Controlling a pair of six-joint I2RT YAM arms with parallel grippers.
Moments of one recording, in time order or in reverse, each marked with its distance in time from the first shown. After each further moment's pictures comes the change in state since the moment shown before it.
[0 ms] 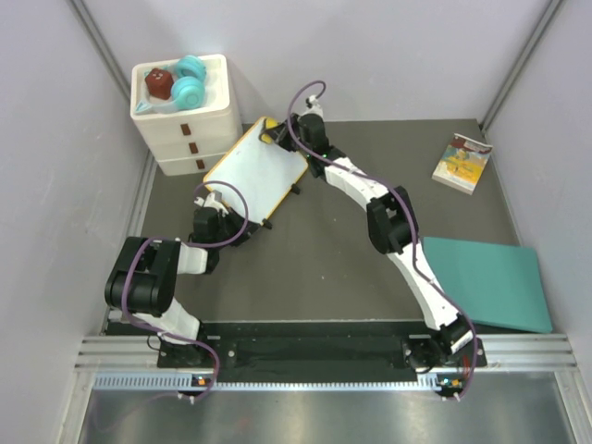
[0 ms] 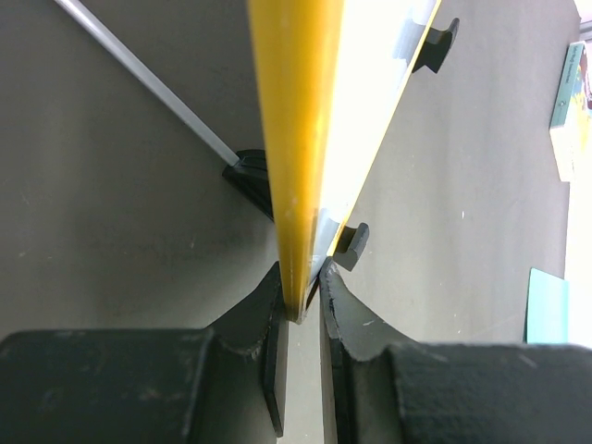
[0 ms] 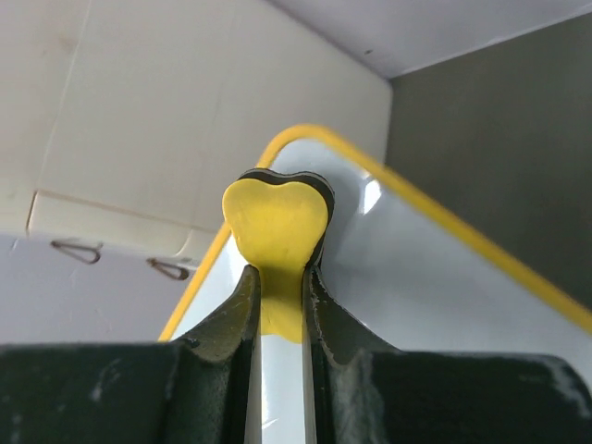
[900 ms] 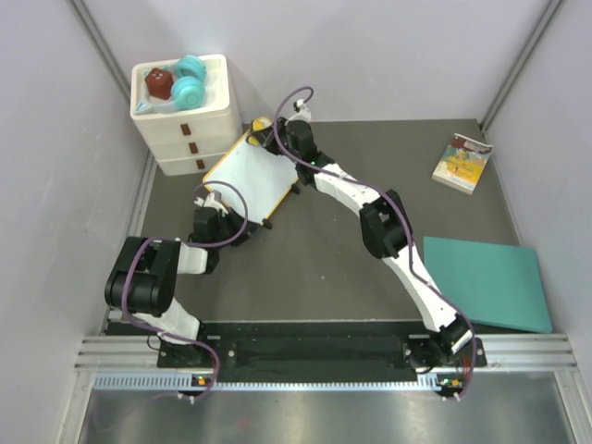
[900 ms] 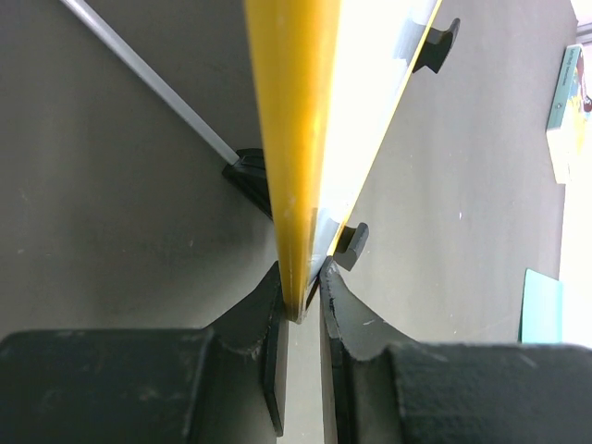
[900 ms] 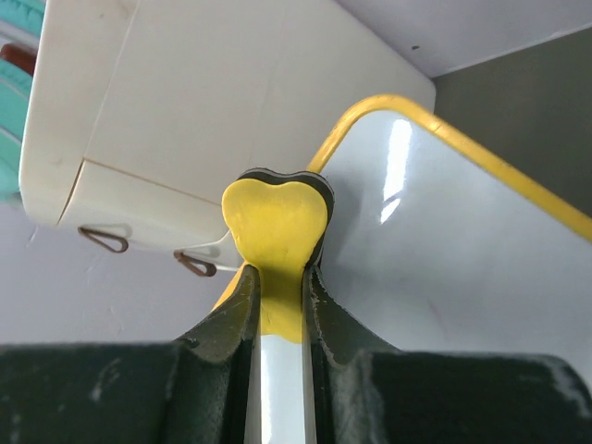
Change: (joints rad) left arm 0.000 0.000 0.000 0.000 -0.002 -0.014; right arm 0.073 -0.003 -0.013 0.073 0.063 -0.011
